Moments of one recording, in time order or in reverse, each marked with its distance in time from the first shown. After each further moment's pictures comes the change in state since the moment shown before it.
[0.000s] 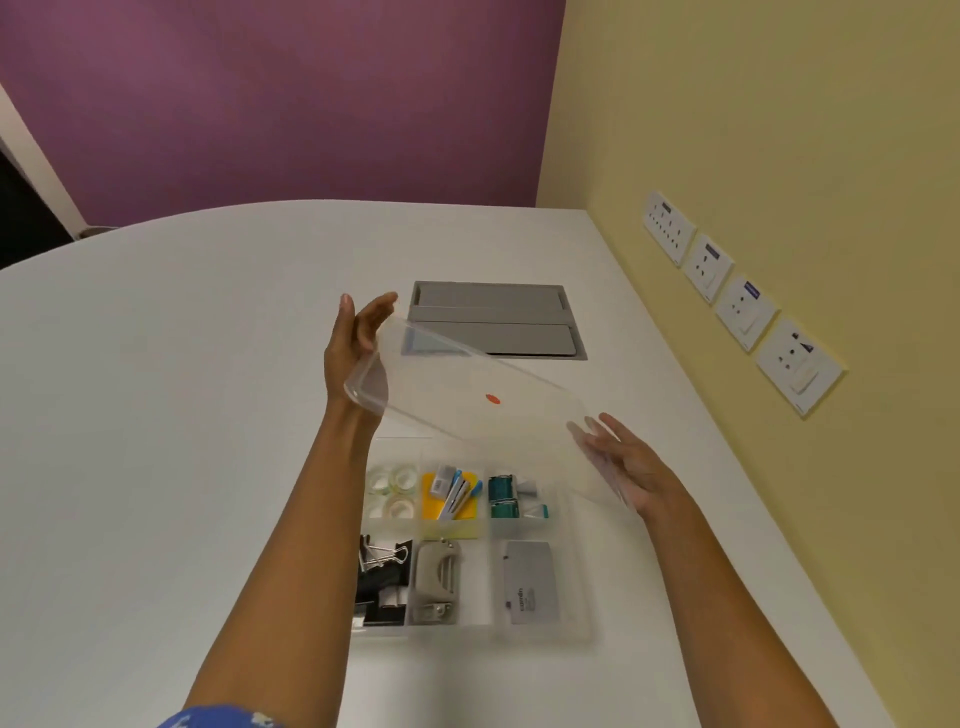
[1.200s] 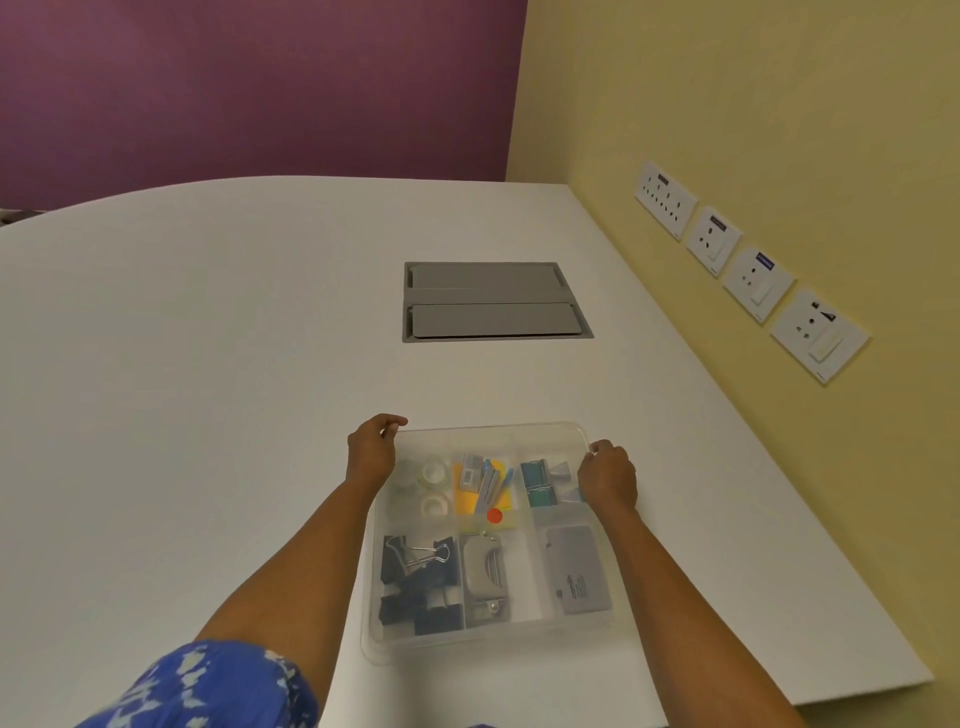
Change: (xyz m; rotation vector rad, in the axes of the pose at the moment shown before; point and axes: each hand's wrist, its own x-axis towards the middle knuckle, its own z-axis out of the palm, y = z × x) left_hand 0.014 -0.091 -0.146 1.214 0.086 -0.210; right_hand 0.024 0.100 0.032 -1.606 0.690 -0.200
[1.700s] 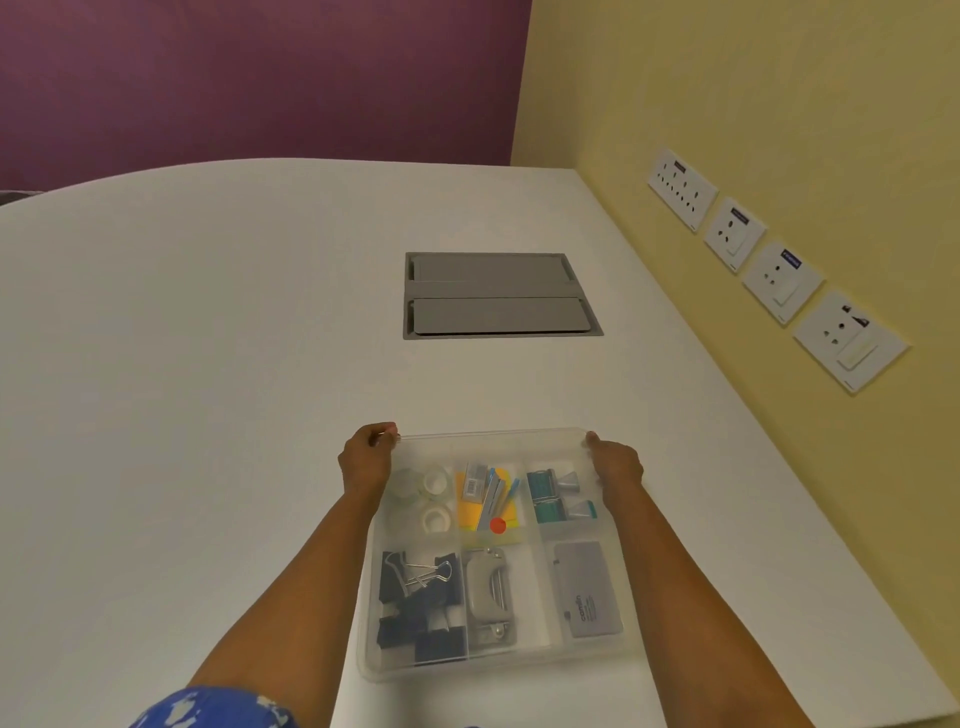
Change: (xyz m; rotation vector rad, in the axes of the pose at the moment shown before) left_hand 0.013 -0.011 0.009 -0.226 0.100 -0.199; right_hand 0.057 -0.008 0.014 0.375 -0.129 0.341
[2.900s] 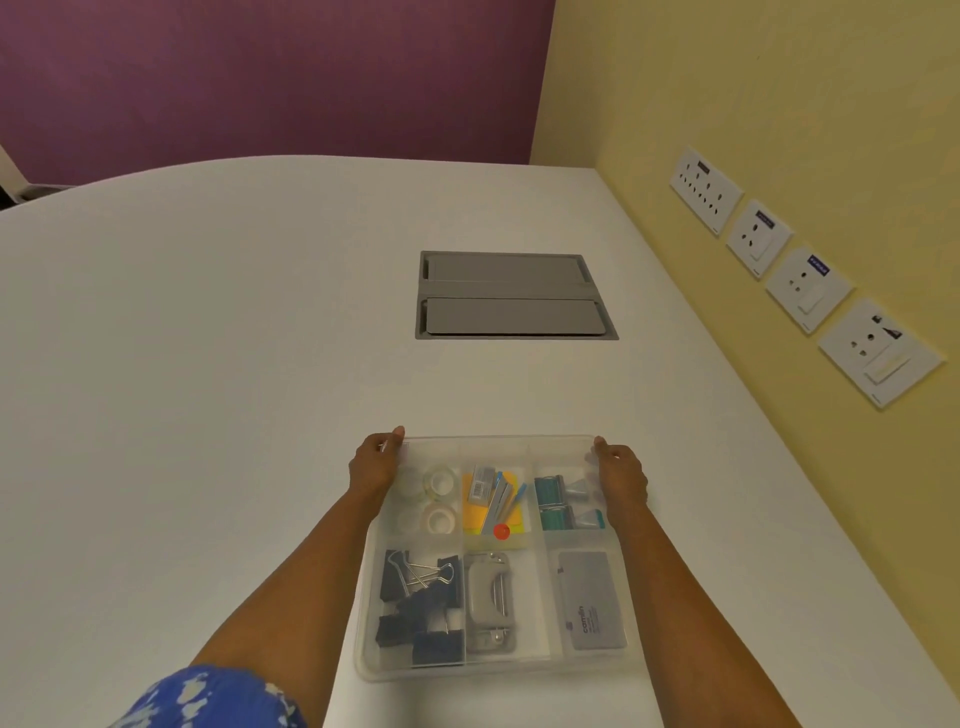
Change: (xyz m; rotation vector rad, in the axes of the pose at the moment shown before) left_hand 0.010 -0.014 0.000 0.111 -0.095 -0.093; right_hand 0.006 0.014 0.010 0.045 -0.025 -0.116
